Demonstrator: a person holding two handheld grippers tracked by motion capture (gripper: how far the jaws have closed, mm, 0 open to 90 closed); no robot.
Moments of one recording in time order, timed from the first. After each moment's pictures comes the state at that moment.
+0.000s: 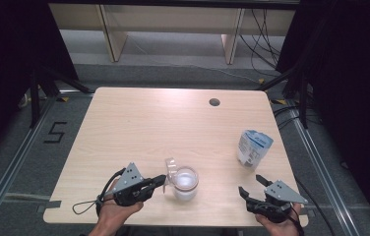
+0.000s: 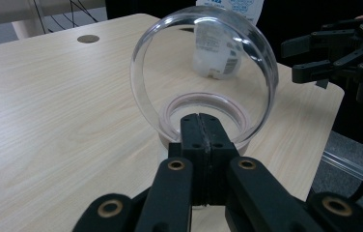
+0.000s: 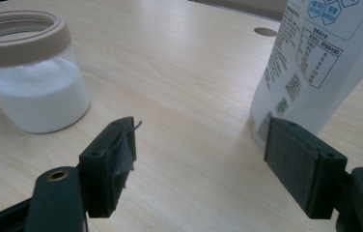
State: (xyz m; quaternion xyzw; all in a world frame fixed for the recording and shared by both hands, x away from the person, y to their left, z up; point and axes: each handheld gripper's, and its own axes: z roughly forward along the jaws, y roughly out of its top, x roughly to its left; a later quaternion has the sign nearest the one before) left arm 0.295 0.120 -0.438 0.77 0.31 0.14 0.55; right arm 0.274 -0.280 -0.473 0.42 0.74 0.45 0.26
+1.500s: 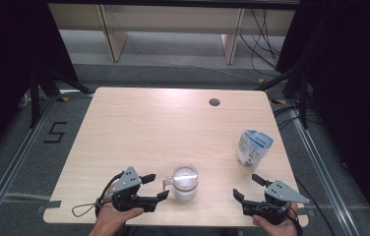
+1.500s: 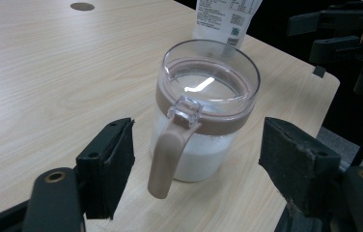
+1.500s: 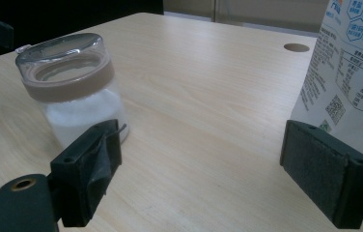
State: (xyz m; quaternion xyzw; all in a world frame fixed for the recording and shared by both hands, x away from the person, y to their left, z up) left arm 0.294 0.130 -0.453 0.77 0.33 0.10 0.53; right arm 0.276 -0.274 -0.469 0.39 0.73 0.52 0.23
